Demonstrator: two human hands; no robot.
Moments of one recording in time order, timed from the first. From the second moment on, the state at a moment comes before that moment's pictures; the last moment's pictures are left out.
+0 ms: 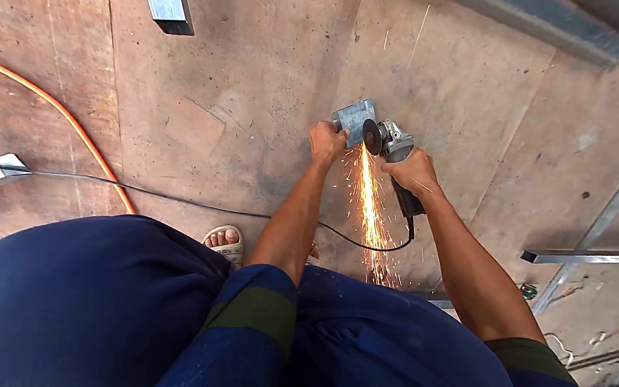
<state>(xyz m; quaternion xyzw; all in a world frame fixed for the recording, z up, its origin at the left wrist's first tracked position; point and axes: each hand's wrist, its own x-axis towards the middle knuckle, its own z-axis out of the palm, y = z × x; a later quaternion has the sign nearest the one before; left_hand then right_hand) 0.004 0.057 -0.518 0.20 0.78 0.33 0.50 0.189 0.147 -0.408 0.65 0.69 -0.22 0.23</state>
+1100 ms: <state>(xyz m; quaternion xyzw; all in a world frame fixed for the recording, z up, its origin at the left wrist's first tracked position) 0.003 0.057 -0.514 0.20 0.77 0.34 0.50 0.175 0.155 -0.404 0.64 0.69 -0.21 0.25</state>
